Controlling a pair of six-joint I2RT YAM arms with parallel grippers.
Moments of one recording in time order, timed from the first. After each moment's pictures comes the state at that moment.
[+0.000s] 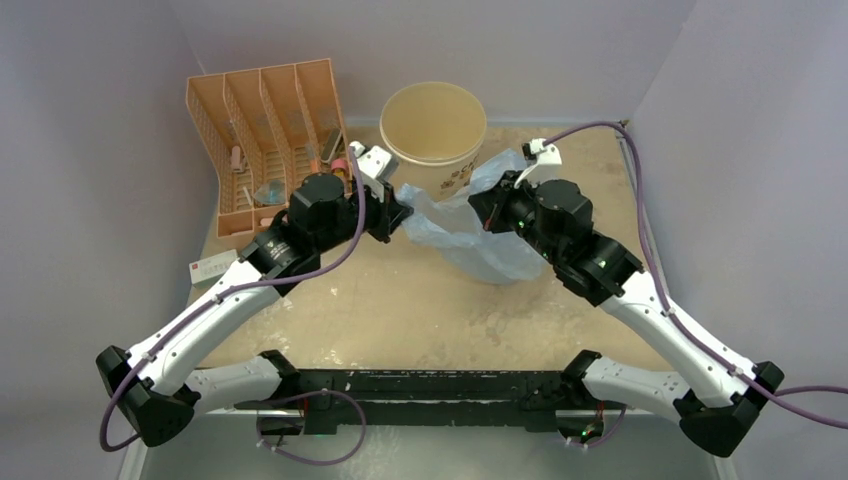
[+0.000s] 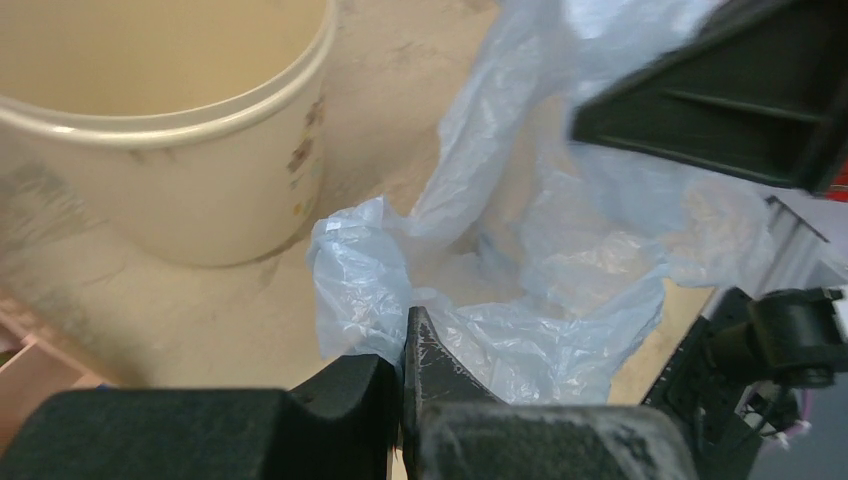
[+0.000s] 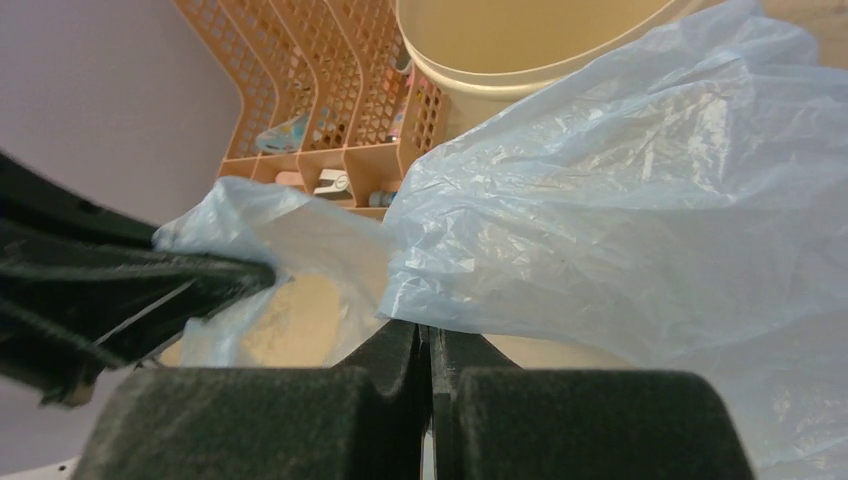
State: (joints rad) left arm -0.74 1.09 1.13 -0.27 0.11 -0.18; right arm 0.73 1.02 1.13 -0.36 0.19 0.54
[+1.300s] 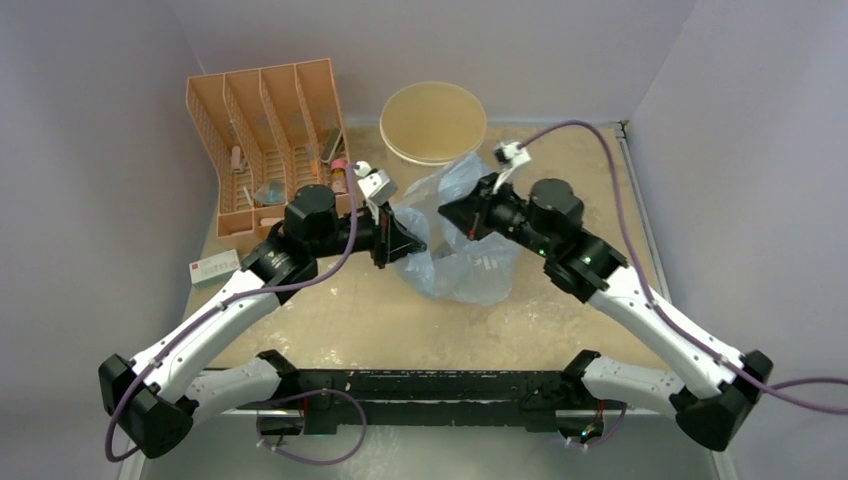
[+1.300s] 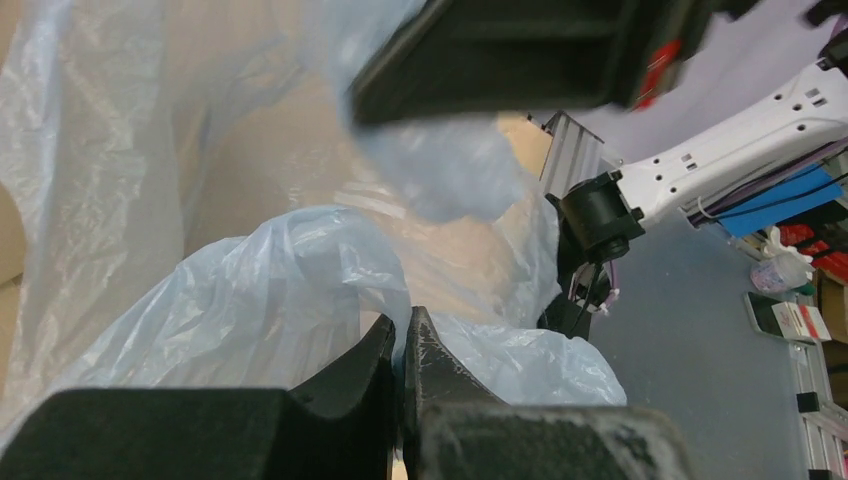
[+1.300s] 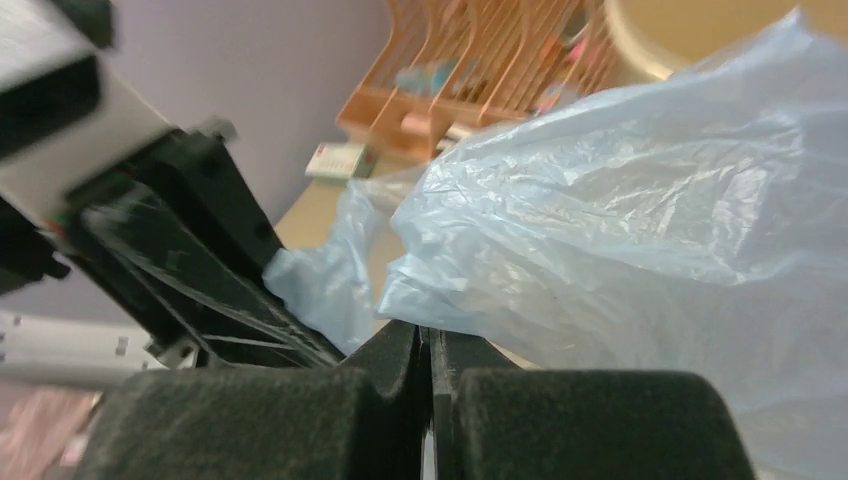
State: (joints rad) left arm -0.65 1.06 0.98 -0.16 0.59 -0.28; right arm 0.73 1.01 1.08 -0.17 -0.11 0.48
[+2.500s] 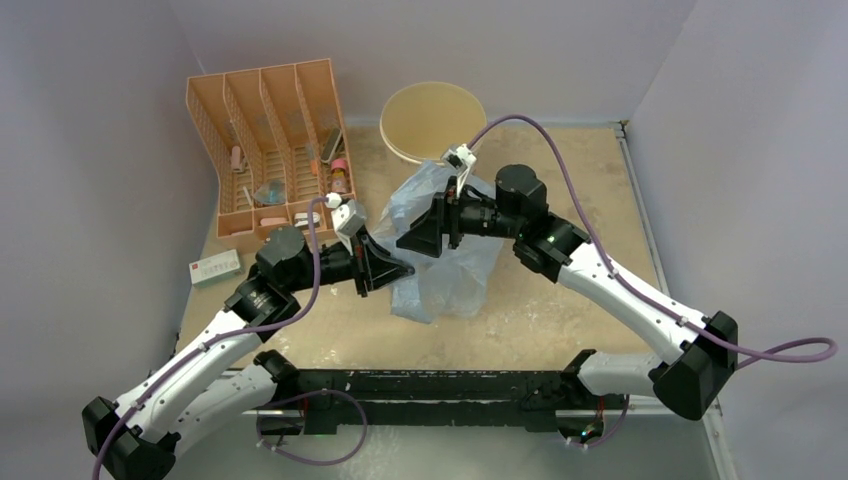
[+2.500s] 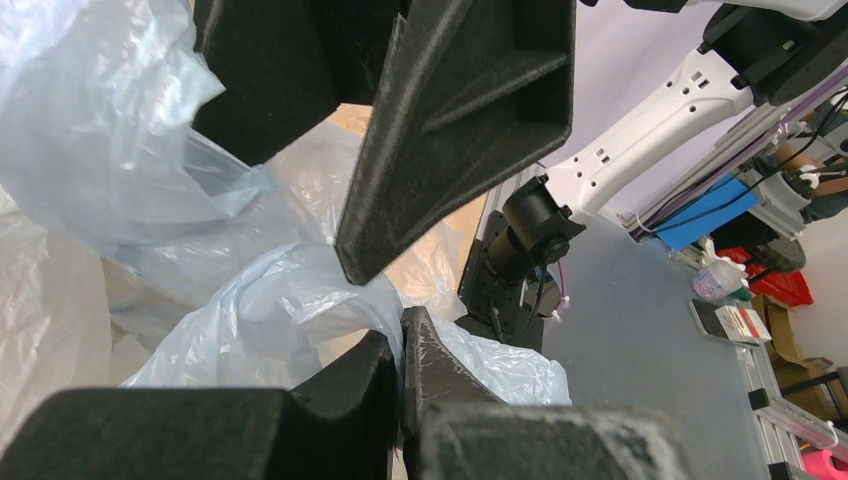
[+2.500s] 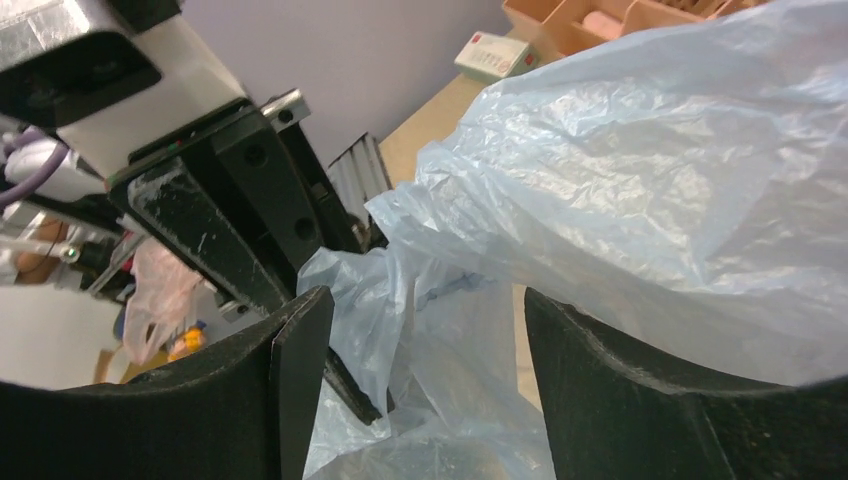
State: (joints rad) left arm -0.65 0.78 0.70 0.06 0.64 -0.42; right arm 0.73 1.25 1.13 -0.08 -0.62 0.51
